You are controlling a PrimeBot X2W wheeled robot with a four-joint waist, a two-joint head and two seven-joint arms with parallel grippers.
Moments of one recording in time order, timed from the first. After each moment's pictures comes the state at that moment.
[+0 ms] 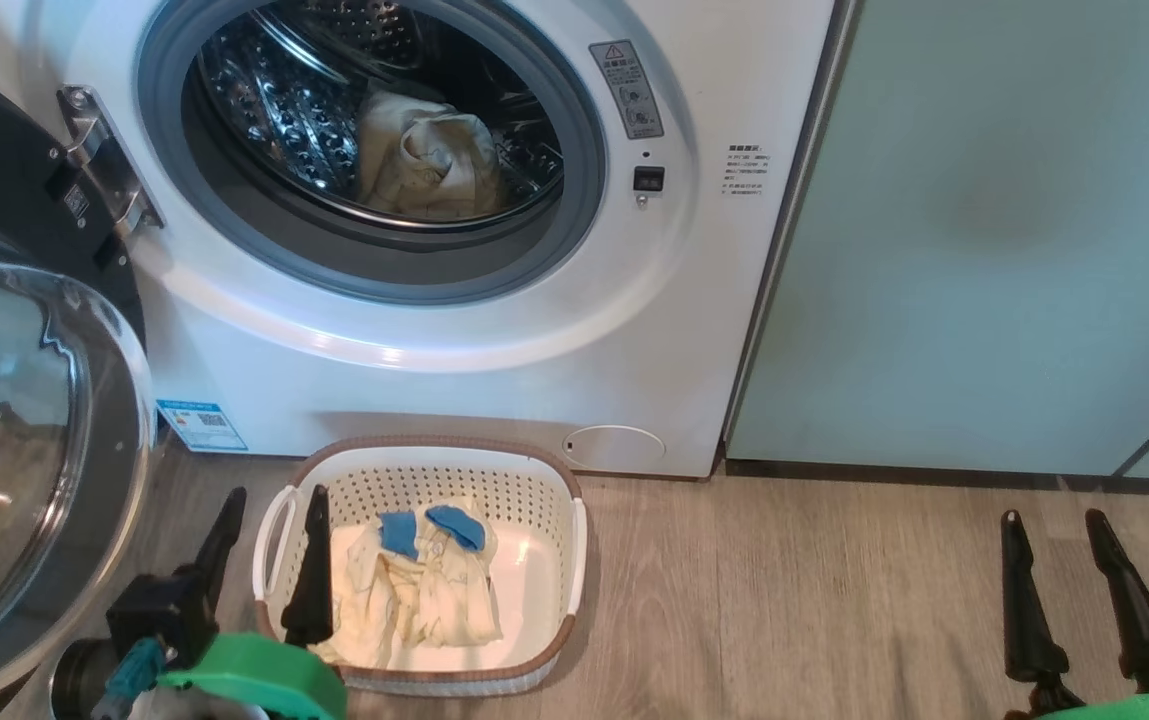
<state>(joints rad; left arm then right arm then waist) 0.11 0.33 -0.23 -0.08 -0.44 0.30 -0.25 0.16 -0.03 0.00 -0.03 0.18 0.13 -0.25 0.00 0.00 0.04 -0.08</state>
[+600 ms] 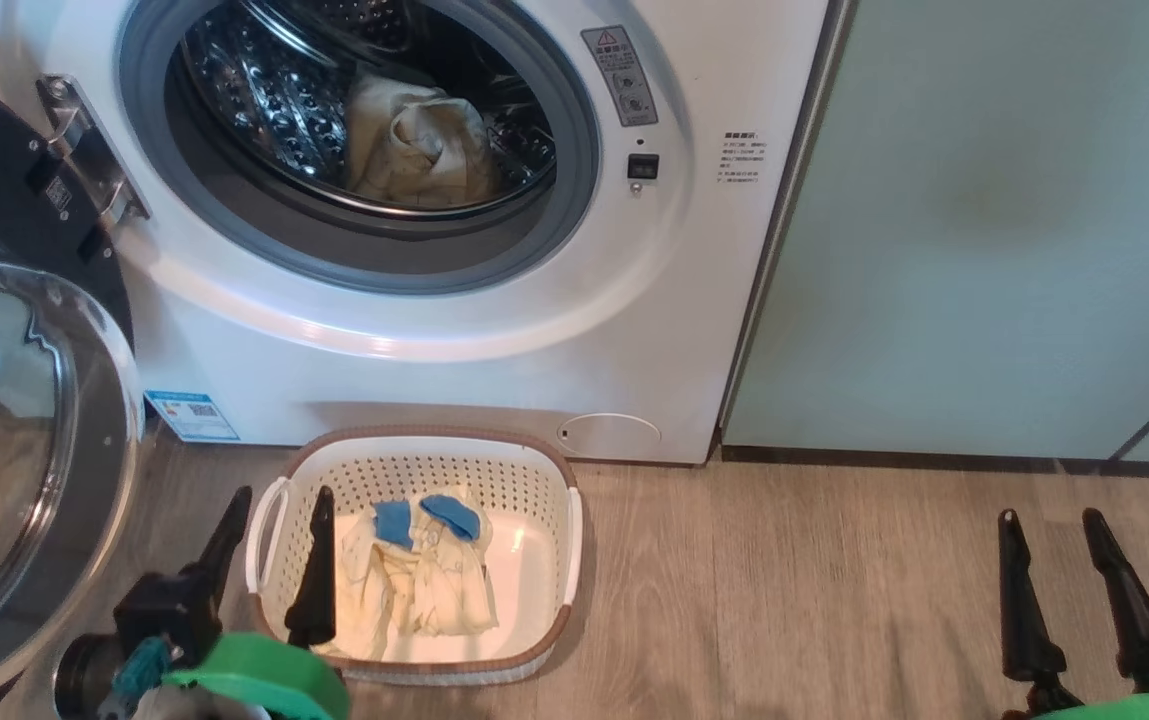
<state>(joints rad) 0.10 0.33 -0.23 -0.07 -0.42 0.27 -0.25 0.16 -0.03 0.00 -0.03 0.18 0.13 -0.25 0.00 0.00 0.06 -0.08</state>
